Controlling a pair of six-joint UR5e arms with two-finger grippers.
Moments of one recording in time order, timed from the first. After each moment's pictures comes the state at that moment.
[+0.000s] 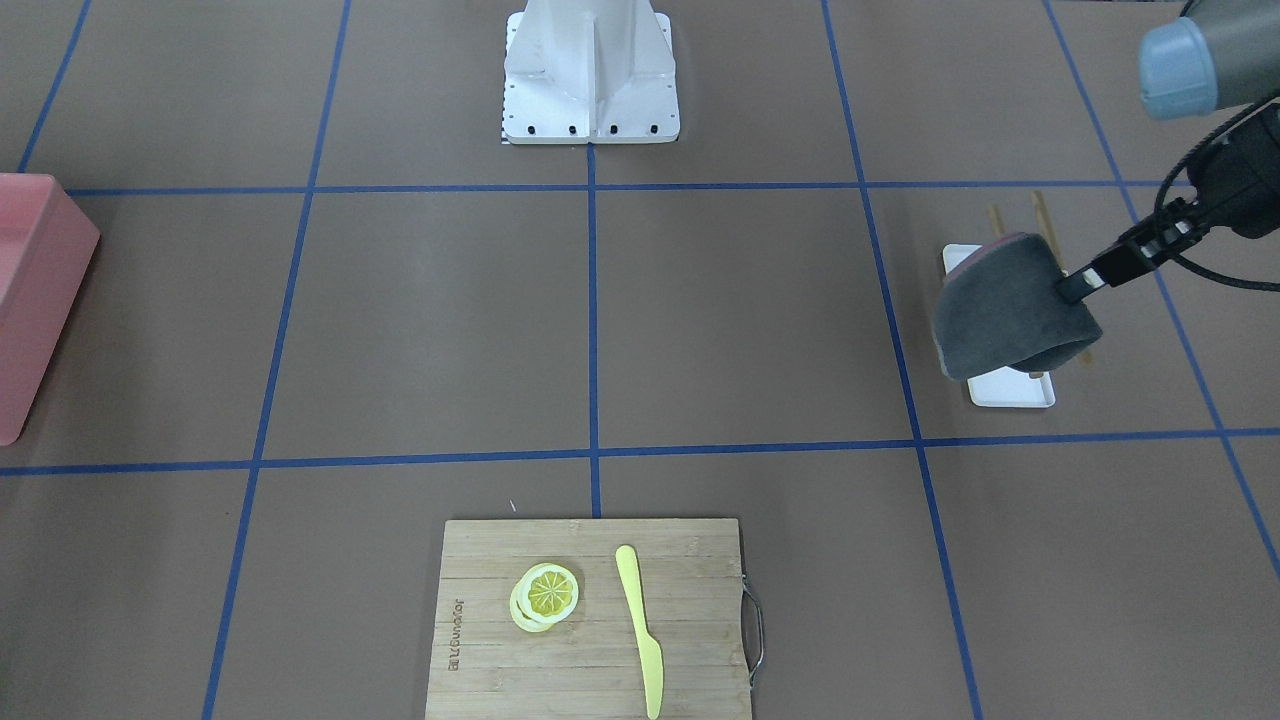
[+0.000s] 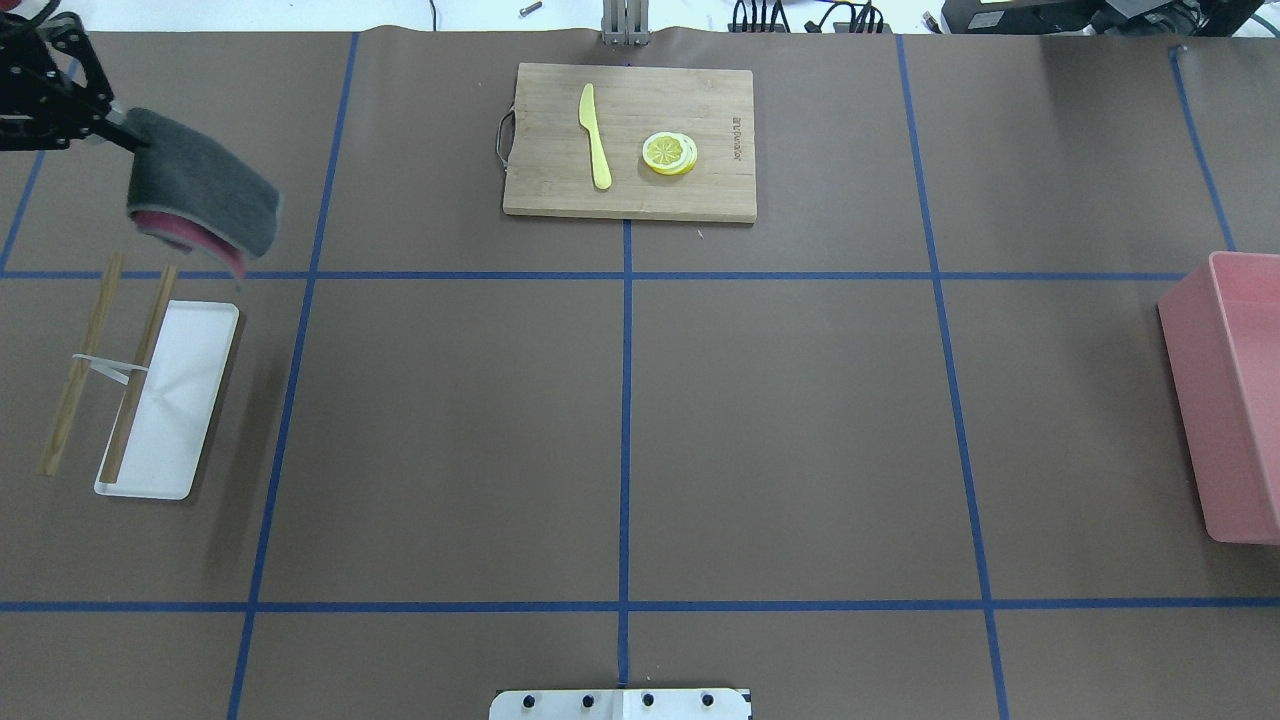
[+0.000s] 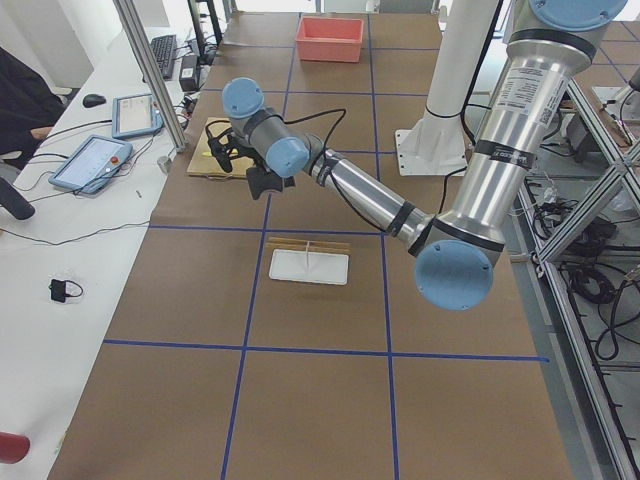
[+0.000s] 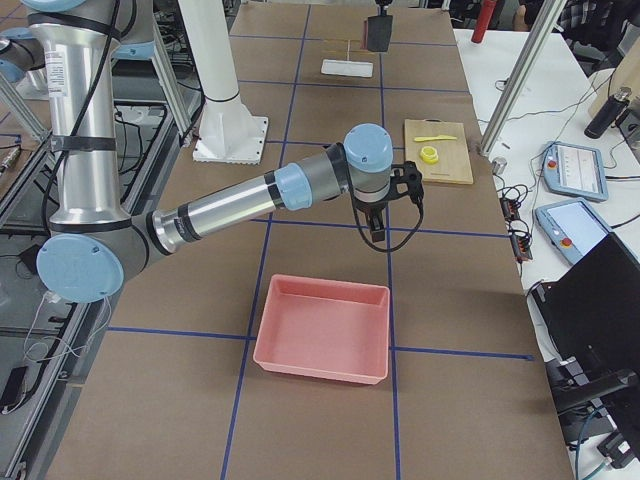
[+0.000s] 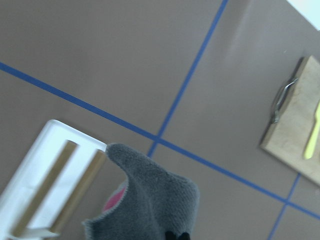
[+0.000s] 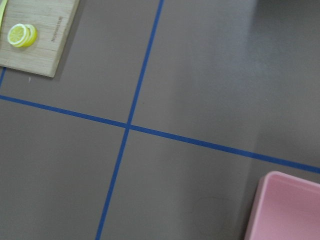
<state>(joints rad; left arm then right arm) -1.24 -1.93 -1.82 -1.79 -2.58 -1.47 1.47 -1.53 1.95 -1.53 2.58 0.16</state>
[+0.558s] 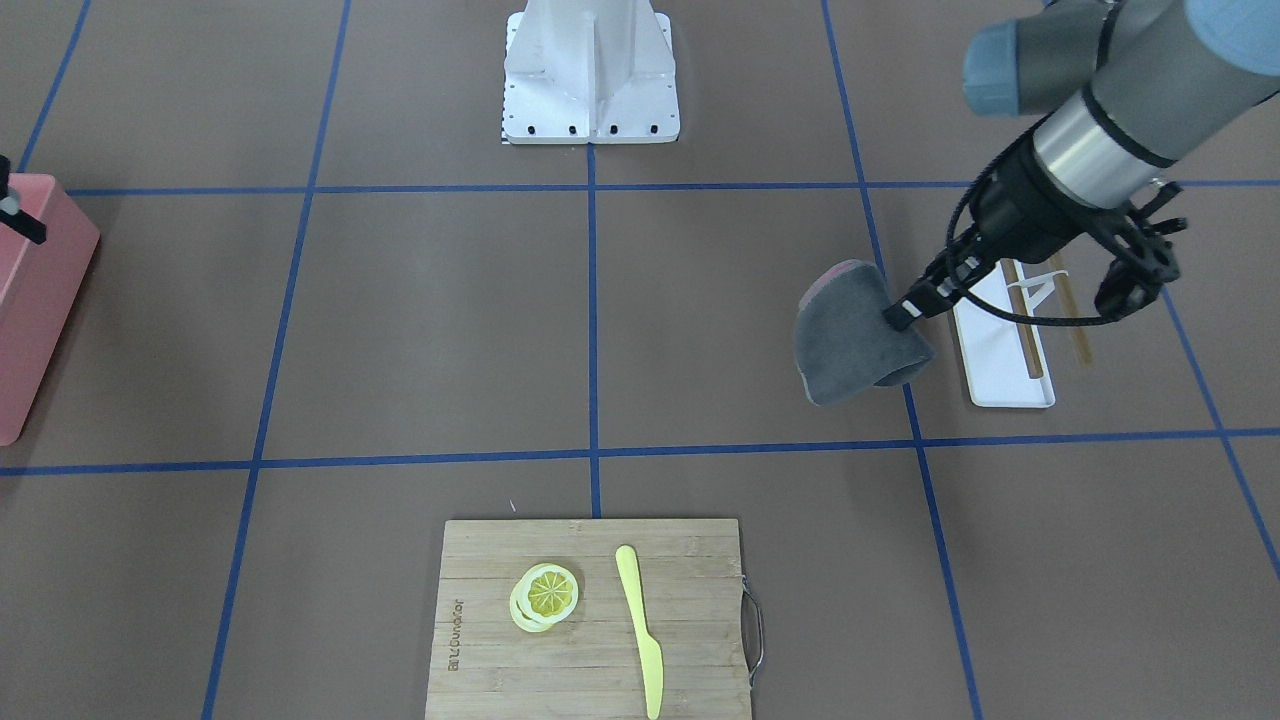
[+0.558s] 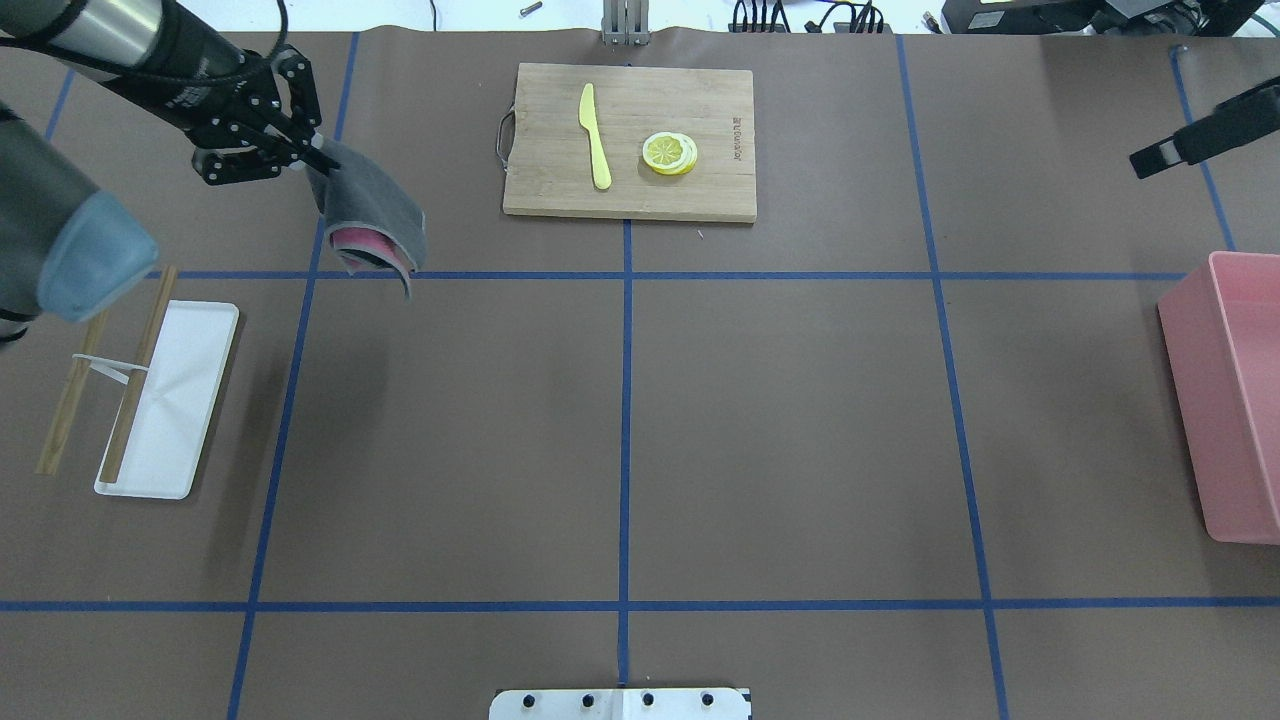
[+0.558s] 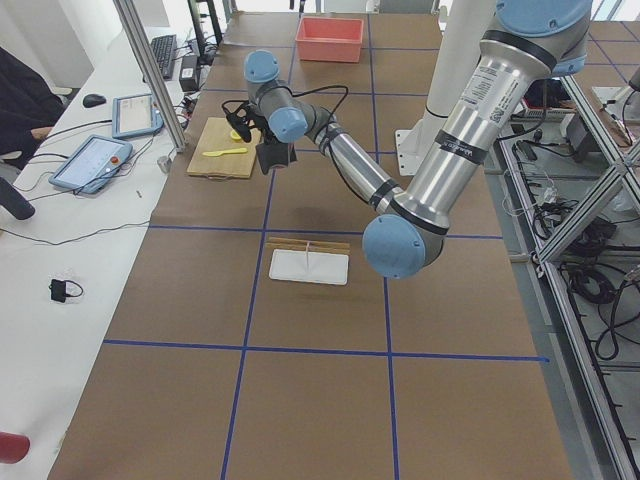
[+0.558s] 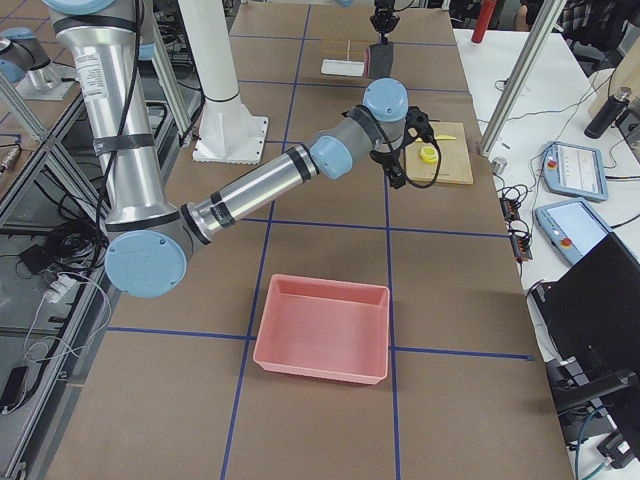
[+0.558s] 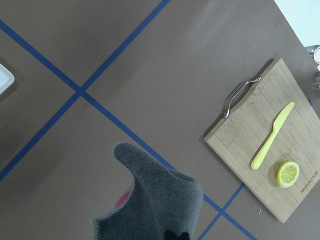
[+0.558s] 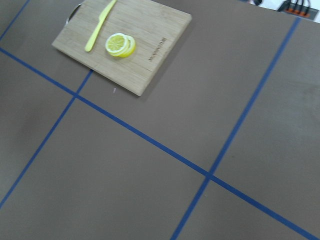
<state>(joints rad) -1.02 -2.08 -1.80 -1.79 -2.34 -1.82 1.30 -1.35 1.94 -1.39 2.57 0.22</state>
